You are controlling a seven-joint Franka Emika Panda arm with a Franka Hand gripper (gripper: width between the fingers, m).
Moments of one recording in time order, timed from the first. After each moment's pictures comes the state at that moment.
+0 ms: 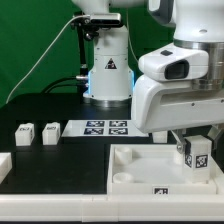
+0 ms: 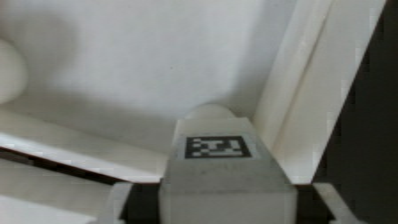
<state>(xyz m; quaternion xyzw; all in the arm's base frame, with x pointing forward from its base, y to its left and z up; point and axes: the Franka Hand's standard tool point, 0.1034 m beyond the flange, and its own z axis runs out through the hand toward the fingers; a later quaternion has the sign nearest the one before) 0.614 0.115 0.074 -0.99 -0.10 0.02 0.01</state>
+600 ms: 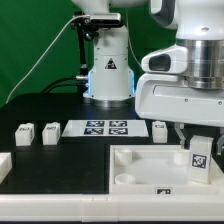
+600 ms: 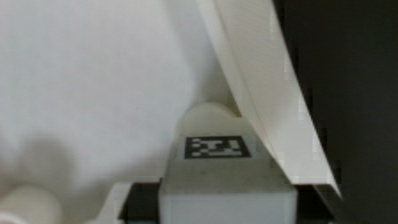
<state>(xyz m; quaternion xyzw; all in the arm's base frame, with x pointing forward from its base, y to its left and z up) 0.615 0.121 0.075 -0.95 0.30 0.01 0.02</state>
